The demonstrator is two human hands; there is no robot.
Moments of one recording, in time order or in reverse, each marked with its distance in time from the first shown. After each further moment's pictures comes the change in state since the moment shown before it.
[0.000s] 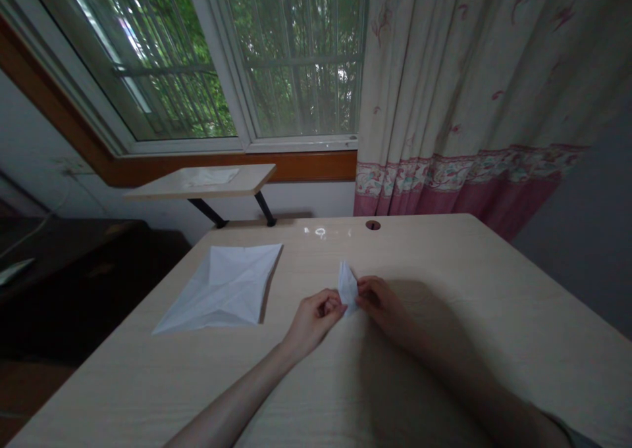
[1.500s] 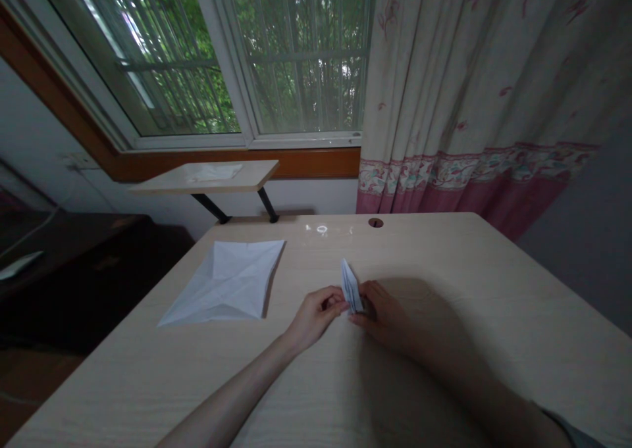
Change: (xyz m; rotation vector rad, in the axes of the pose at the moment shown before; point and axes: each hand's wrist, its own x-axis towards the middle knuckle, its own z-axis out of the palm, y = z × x) left_hand 0.004 -0.006 -0.004 -0.057 -0.079 0.006; right_hand -0.011 -0.016 0.000 -0.328 -0.237 -0.053
